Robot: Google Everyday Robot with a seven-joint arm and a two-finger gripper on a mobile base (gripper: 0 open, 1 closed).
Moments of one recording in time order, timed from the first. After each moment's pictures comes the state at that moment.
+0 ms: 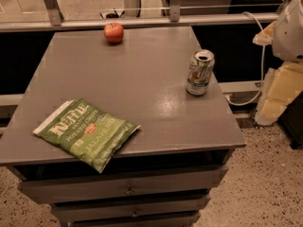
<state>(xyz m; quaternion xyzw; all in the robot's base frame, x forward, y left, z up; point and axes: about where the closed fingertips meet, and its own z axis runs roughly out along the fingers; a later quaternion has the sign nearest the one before) 0.439 -0.215 0.981 -0.60 0.78 -0.04 0.17</state>
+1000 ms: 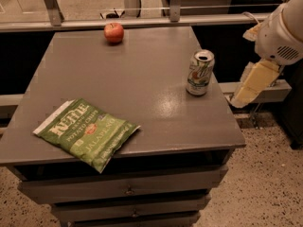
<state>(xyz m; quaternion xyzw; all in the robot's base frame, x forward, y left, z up) 0.509 -0.218 0.954 -0.57 0.79 -0.03 0.25</state>
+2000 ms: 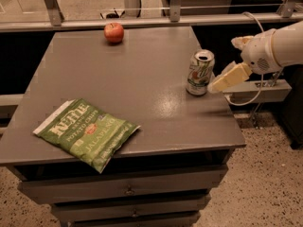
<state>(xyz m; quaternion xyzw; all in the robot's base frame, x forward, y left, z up) 0.604 -0.210 0.904 -0.47 0.77 0.10 0.42</state>
